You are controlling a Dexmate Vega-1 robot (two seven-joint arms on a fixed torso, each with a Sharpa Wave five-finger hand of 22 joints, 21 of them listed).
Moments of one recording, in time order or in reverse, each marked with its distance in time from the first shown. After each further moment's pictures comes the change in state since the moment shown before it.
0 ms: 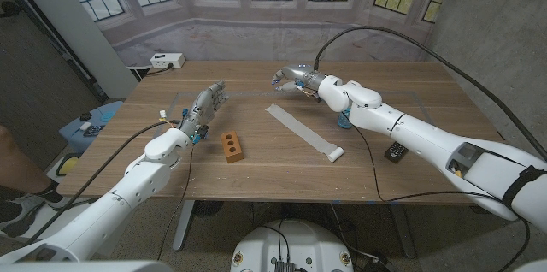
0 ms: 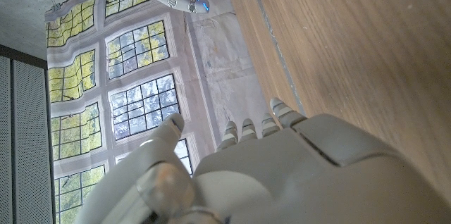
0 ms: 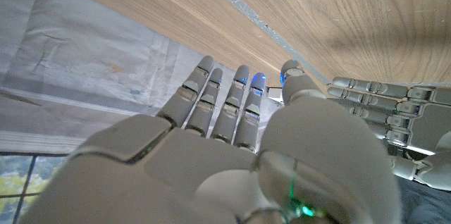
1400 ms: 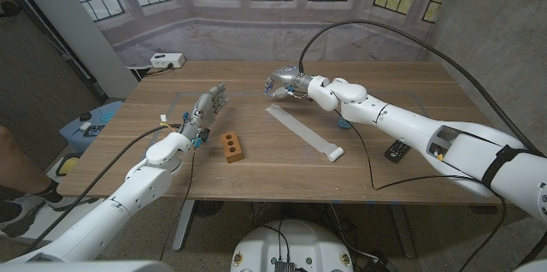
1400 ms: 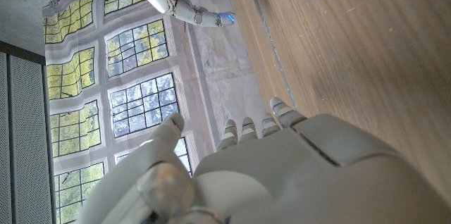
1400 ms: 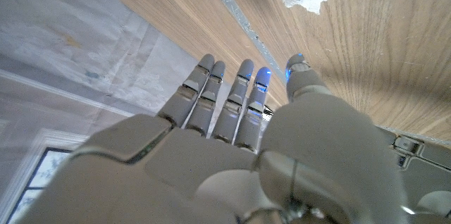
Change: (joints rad) left arm 0.046 0.002 -0.009 -0.050 0.001 0.002 0.044; left_hand 0.000 0.000 0.003 -0.003 0.000 0.021 0.000 0.000 0.000 0.016 0.005 0.004 0.000 0.005 0.005 0.000 -0.003 0.004 0.004 0.000 0.000; right arm 0.126 0.107 -0.121 0.243 -0.129 0.135 -0.061; right_hand 0.048 -0.012 -0.014 0.014 0.000 0.090 -0.015 0.005 0.000 0.098 -0.012 0.004 0.000 0.079 -0.003 0.039 0.017 0.020 -0.002 0.000 0.000
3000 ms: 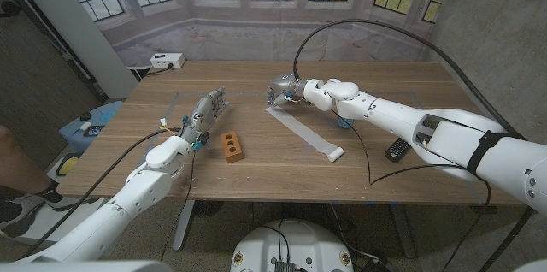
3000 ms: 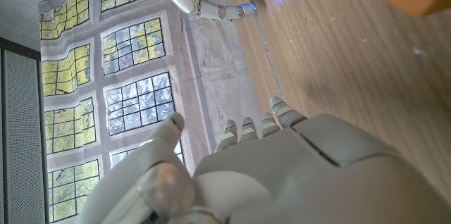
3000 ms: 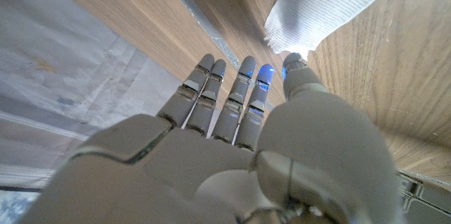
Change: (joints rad) left arm 0.013 -0.008 0.000 0.018 -0.013 -0.012 -0.011; left_hand 0.000 0.000 0.003 -0.003 0.000 0.000 0.000 0.000 0.000 0.003 0.004 0.000 0.002 0.000 0.000 0.000 0.000 0.005 0.005 0.000 0.000; right arm 0.091 0.084 -0.111 0.212 0.024 0.056 0.004; right_hand 0.030 0.004 -0.006 0.006 0.000 0.053 -0.010 0.000 0.000 0.051 -0.006 0.004 0.000 0.033 -0.003 0.015 0.011 0.011 -0.004 0.000 0.000
